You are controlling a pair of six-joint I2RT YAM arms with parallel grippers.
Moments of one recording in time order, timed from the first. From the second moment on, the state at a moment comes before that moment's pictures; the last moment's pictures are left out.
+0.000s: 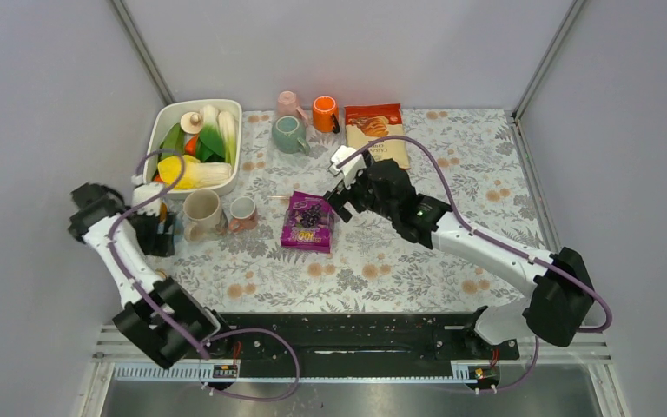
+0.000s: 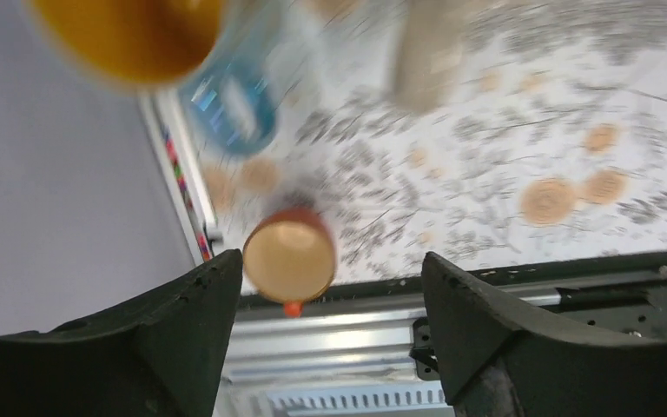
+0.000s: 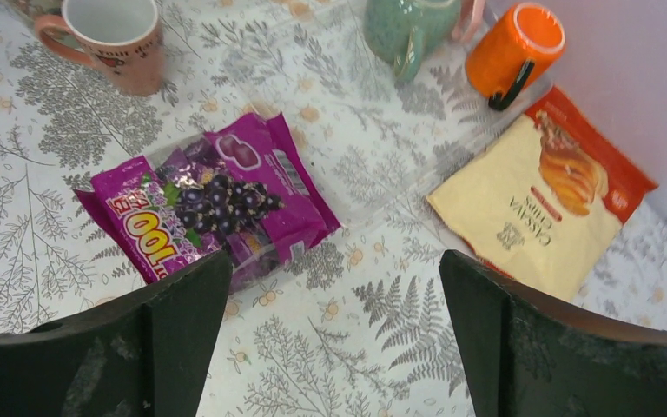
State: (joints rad) left arm 0.84 1.25 1.11 -1.11 0.32 0.84; right arm 0.84 1.39 1.10 -0.02 0.06 -0.27
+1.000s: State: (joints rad) left arm -0.48 2.30 2.00 -0.65 -0.19 1.51; right arm 0.71 1.08 0.78 -0.10 0.06 -0.13
